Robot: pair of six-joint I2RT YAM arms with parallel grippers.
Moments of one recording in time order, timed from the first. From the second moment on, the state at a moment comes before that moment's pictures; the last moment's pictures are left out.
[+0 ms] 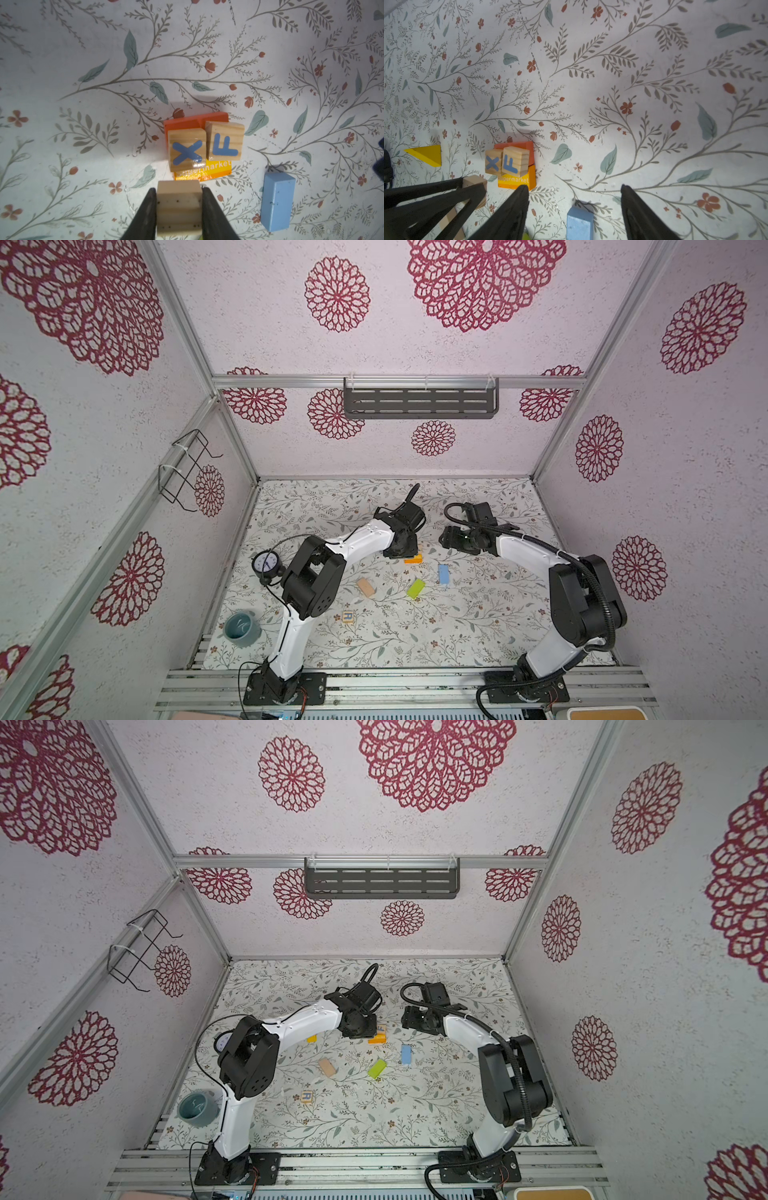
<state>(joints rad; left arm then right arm) -0.73 2.13 1.66 -0.73 -0.05 -0.71 0.33 1.66 1.06 -0.34 -0.16 0.47</state>
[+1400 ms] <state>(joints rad) -0.76 2.16 1.69 -0.76 -0.07 -0.72 0.32 1.66 1.05 -0.32 -0.17 0.47</state>
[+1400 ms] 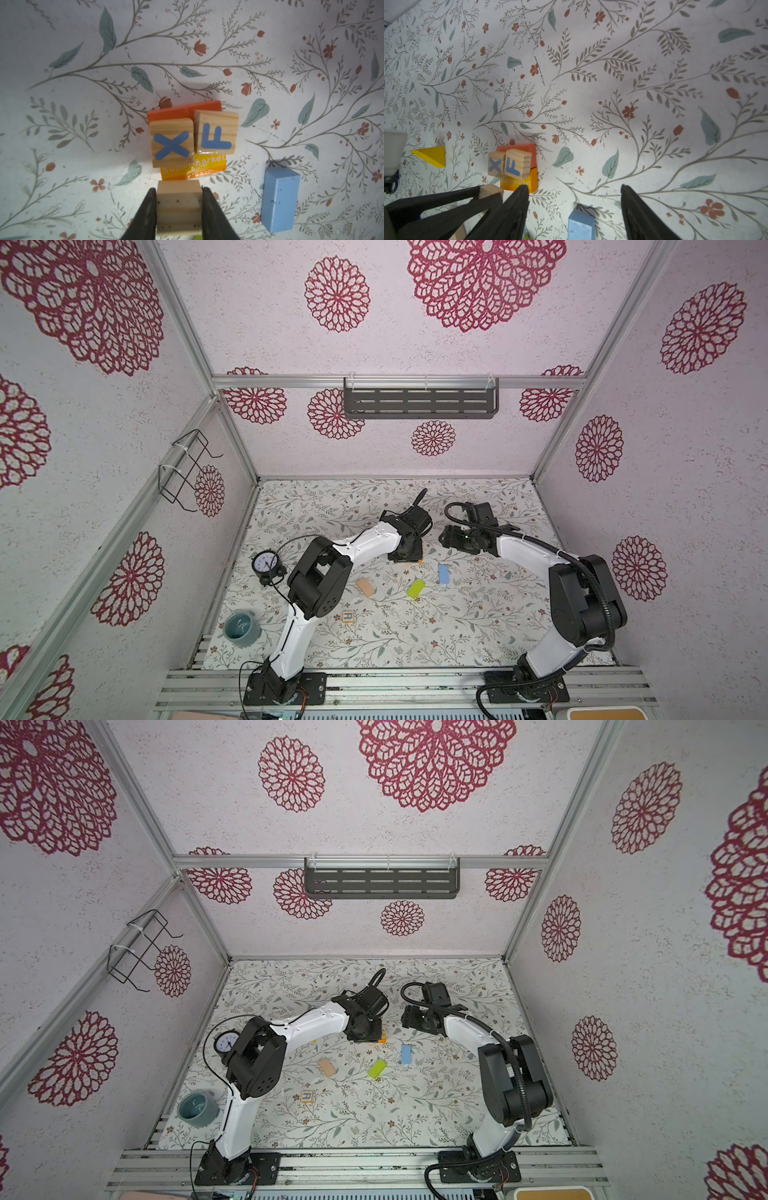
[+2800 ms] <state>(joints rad) -0.73 2.20 1.73 -0.76 -0.09 -0.73 0.32 1.66 1.04 -0.31 -0.19 0.47</state>
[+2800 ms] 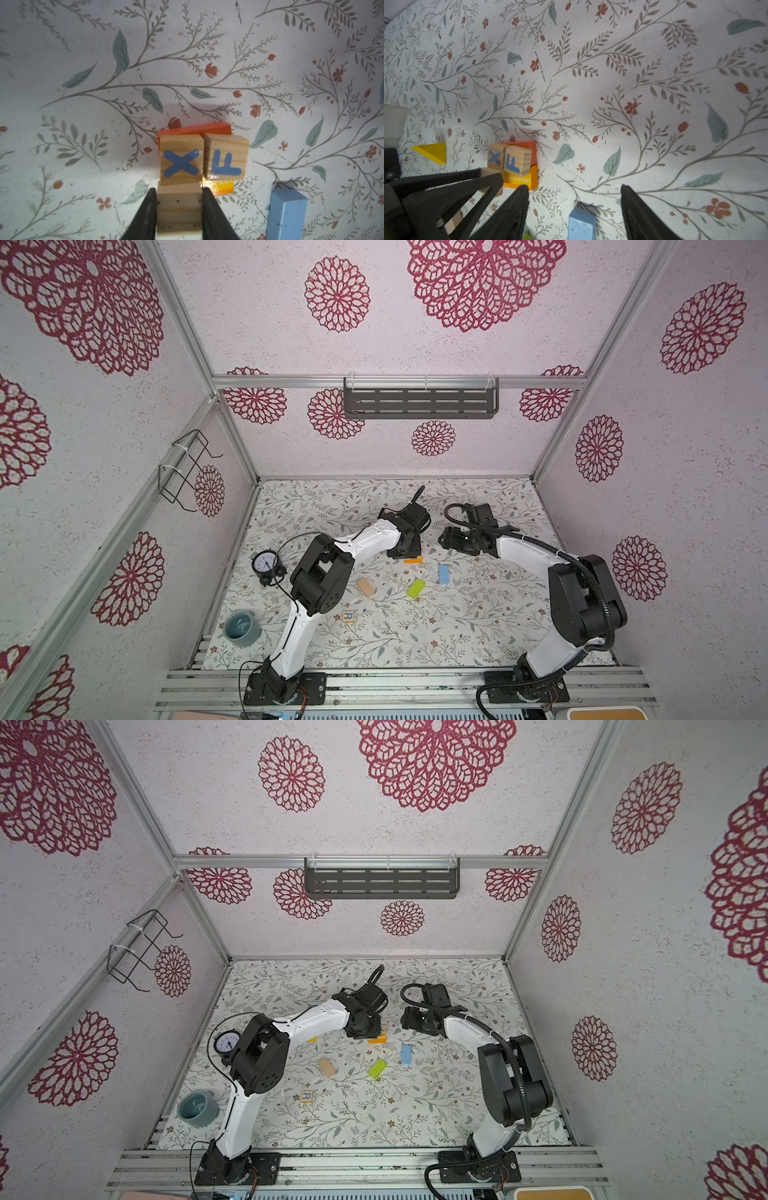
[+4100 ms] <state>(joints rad) -0.73 2.19 1.75 -0.77 -0.11 -0.74 0.32 1.66 1.04 -0.30 -0.19 0.47</state>
